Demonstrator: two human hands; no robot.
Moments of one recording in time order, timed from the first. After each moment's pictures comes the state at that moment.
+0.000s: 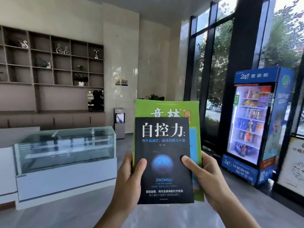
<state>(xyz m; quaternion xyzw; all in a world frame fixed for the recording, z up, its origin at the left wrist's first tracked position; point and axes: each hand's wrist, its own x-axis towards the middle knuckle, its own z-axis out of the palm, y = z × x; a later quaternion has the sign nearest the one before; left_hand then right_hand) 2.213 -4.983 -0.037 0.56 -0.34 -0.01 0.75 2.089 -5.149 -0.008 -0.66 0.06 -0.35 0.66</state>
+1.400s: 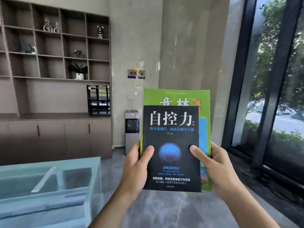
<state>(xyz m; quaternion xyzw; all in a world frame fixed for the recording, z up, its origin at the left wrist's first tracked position) 3.369 -5.695 -0.037 0.56 -0.30 0.01 0.77 3.271 -5.871 -0.016 -0.66 0.02 -0.33 0.67</state>
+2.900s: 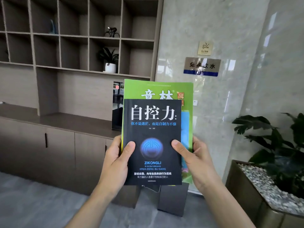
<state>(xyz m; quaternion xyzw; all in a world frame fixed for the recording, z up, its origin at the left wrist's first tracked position) 4.624 -5.963 -0.034 0.58 -0.16 0.24 0.76 4.632 -6.167 -0.006 -0.65 -0.16 -0.15 0.73</state>
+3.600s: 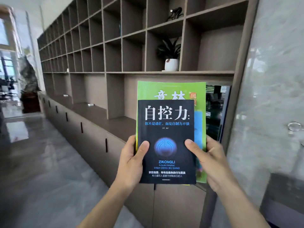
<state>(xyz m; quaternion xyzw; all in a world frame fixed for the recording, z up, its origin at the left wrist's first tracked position) 5.098 -5.829 -0.030 0.62 0.02 0.42 0.67 5.197 -6.008 -0.006 -0.59 -0.29 0.05 0.75</state>
